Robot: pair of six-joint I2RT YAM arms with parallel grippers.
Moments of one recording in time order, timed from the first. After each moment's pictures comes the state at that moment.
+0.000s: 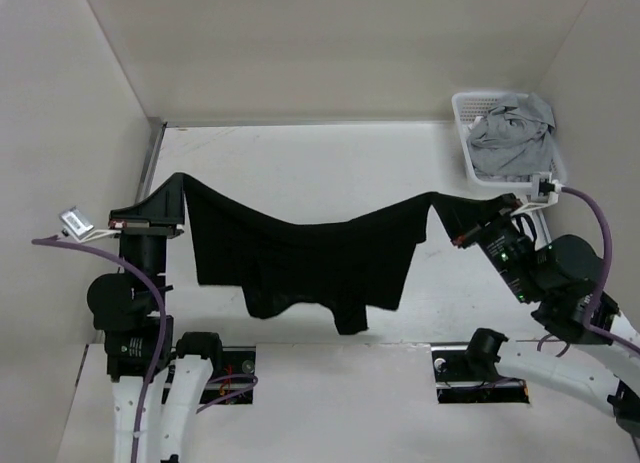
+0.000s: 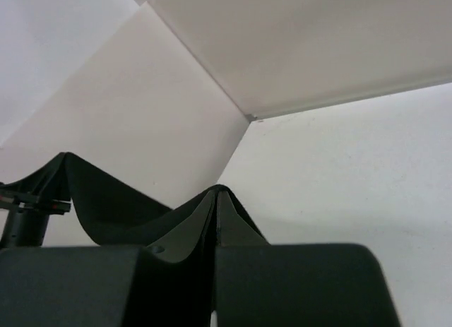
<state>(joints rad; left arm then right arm) -0.04 0.39 0.85 -0.03 -0.05 -1.02 0.94 0.59 1.02 -0.23 0.43 0.60</state>
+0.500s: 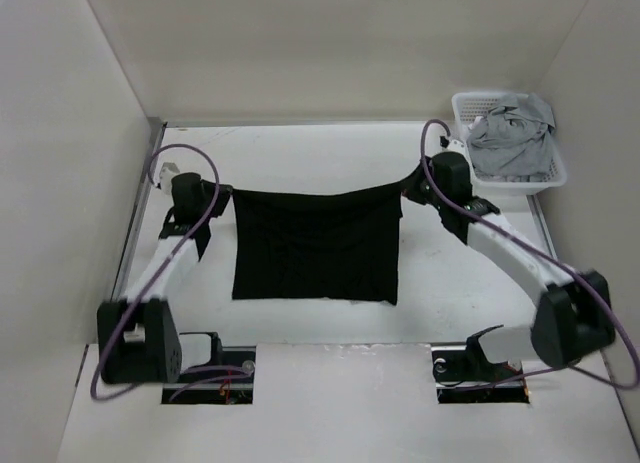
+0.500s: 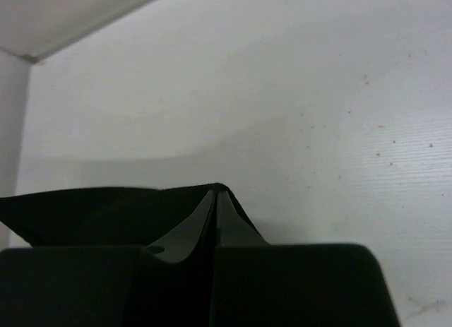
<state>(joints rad) 0.00 1.10 0.68 0.07 -0.03 -1.05 0.41 1.22 0.92 -0.08 0.14 0.63</state>
